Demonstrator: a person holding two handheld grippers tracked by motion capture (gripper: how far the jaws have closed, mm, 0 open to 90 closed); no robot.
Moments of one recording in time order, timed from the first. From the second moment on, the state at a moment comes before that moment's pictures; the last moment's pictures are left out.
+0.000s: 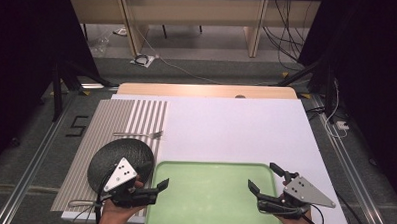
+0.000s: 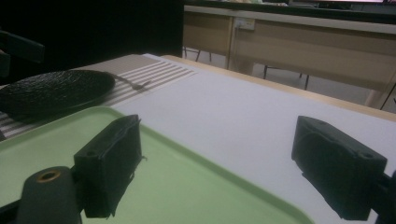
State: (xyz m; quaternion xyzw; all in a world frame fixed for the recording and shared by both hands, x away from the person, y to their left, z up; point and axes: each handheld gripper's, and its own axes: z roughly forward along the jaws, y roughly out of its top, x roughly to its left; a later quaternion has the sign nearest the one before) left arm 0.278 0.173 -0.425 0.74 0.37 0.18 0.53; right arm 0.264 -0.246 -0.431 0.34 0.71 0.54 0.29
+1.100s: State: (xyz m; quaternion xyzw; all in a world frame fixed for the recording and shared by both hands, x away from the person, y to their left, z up) left arm 0.277 0.244 -0.418 0.81 0.41 0.17 0.38; right arm 0.264 -0.247 -0.432 0.34 0.72 0.54 0.28
